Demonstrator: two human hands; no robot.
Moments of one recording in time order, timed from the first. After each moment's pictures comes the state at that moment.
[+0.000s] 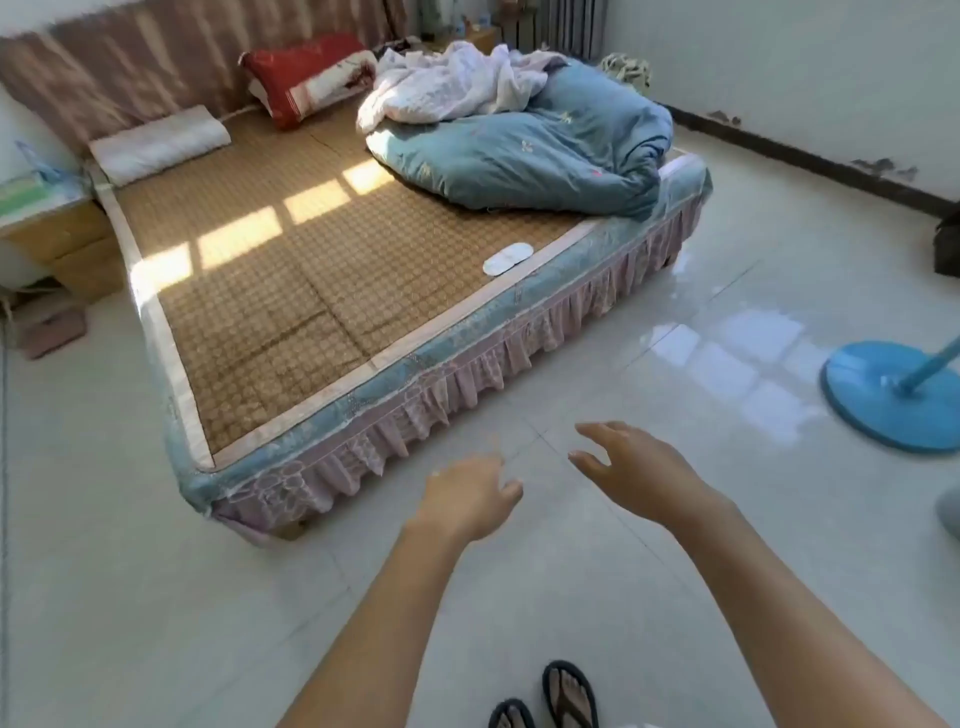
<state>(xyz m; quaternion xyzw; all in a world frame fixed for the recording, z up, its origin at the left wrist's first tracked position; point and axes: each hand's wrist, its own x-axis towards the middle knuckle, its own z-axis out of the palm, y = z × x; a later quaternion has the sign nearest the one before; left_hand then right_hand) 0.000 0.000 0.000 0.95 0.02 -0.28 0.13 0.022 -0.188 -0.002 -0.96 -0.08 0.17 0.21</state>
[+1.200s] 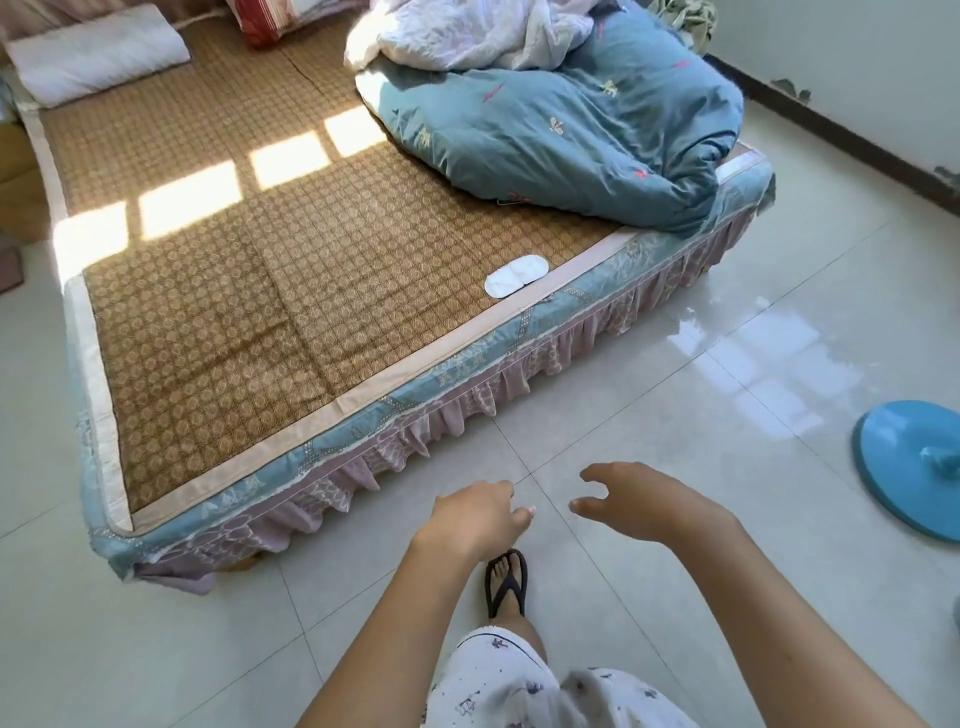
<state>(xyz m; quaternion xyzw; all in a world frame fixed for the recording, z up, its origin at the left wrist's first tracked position) 0.284 0.002 -0.050 0.90 0.03 -0.40 0.16 0.322 -0.175 -0.040 -0.91 -0.09 0.40 0.12</state>
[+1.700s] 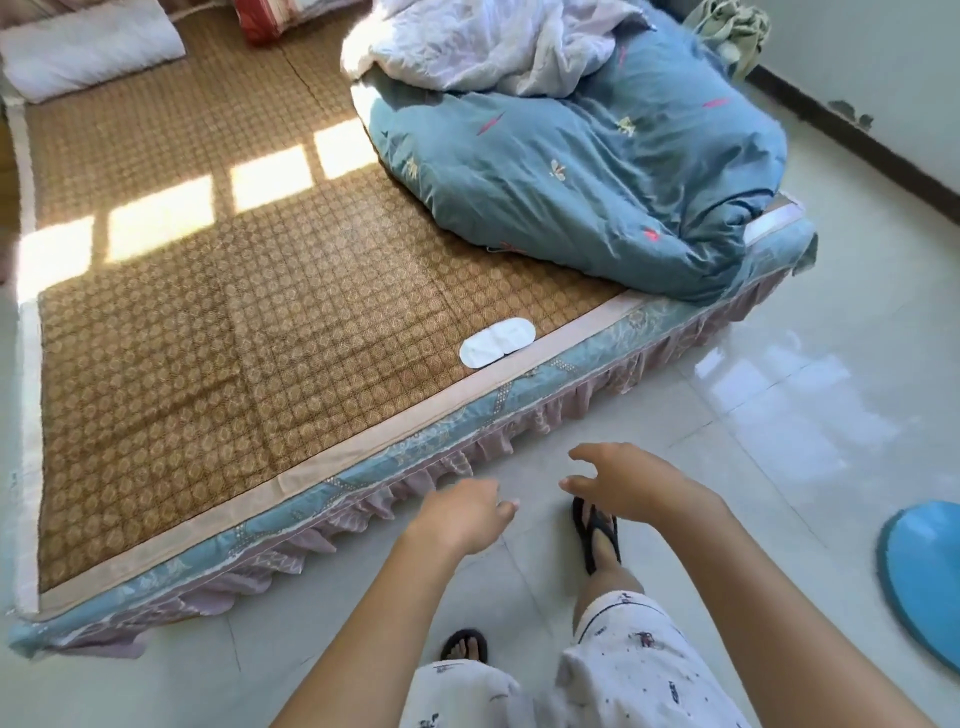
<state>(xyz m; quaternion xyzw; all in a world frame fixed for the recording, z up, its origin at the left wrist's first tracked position) 0.529 -0.053 -0.079 0.89 0.07 -0.41 0.18 0.594 -0.227 -0.066 -0.90 -0.15 0.40 0.10</state>
